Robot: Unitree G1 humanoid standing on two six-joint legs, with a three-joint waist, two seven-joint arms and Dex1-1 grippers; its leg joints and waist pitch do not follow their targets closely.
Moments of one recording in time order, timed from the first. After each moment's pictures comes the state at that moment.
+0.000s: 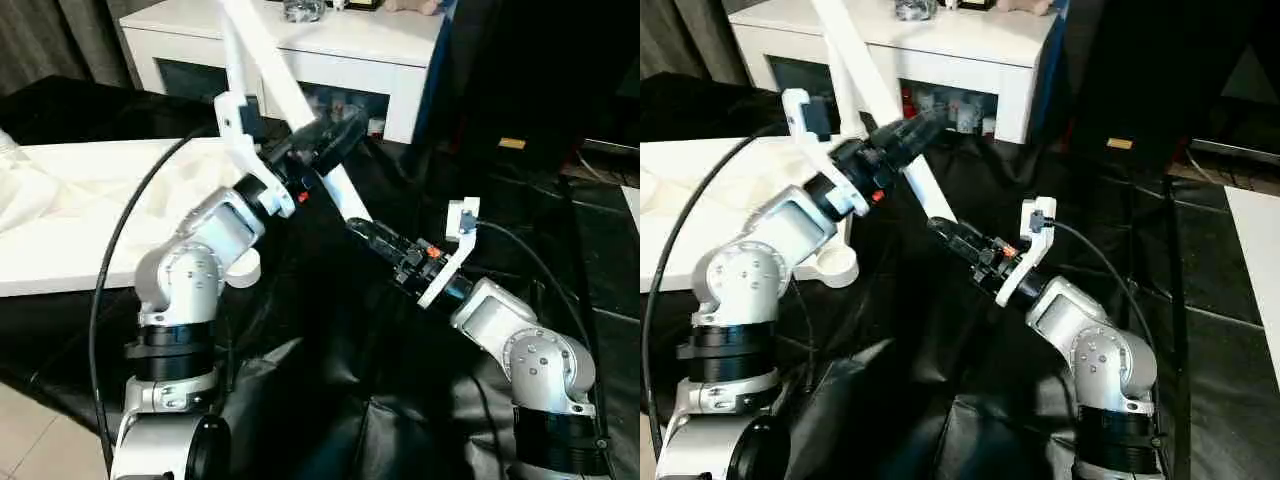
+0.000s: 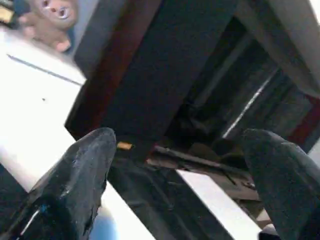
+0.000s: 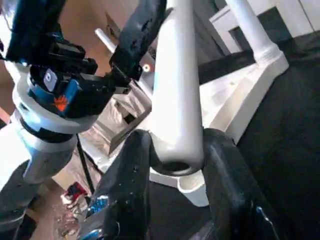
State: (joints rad) left arm -0.67 0.01 0.21 0.05 -0.63 0.66 -0.42; right arm -0.33 -0.03 -0.19 -0.10 0.71 0.82 0.58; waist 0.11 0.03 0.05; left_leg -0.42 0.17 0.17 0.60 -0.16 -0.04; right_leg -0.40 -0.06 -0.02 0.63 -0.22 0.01
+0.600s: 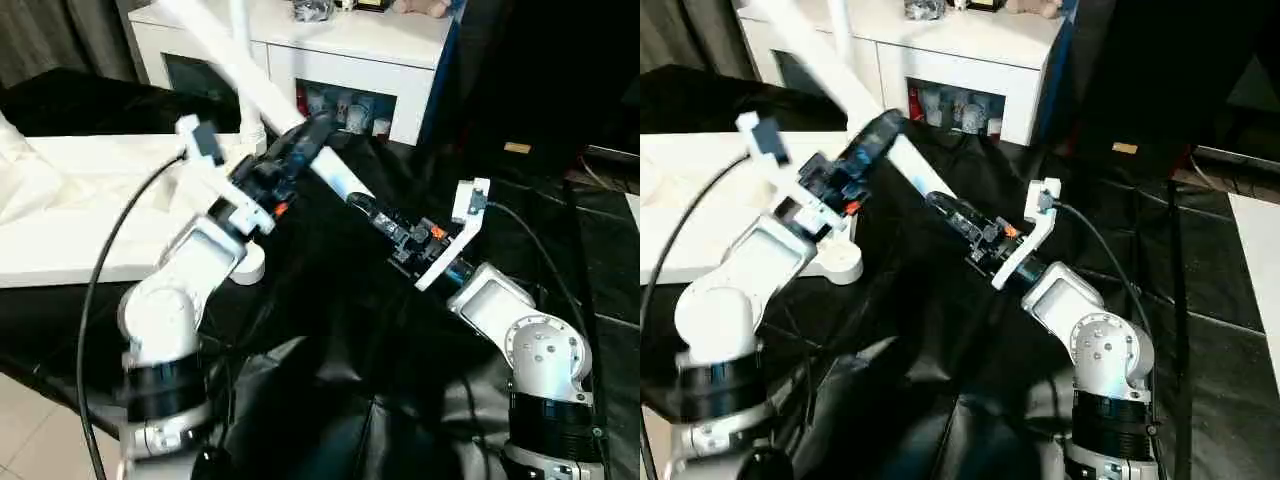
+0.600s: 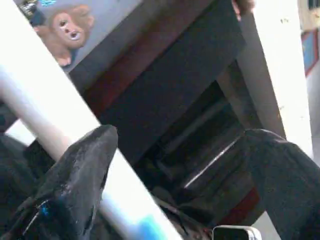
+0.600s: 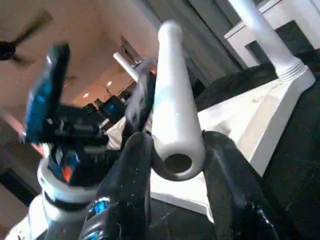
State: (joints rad) left arm -0.51 -0.06 0.34 -0.11 -0.91 0.74 -0.36; right arm -0.39 -0.02 -0.25 -0.10 0.85 0.86 0.50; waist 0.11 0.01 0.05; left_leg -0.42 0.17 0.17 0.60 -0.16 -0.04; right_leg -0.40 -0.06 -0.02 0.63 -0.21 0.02
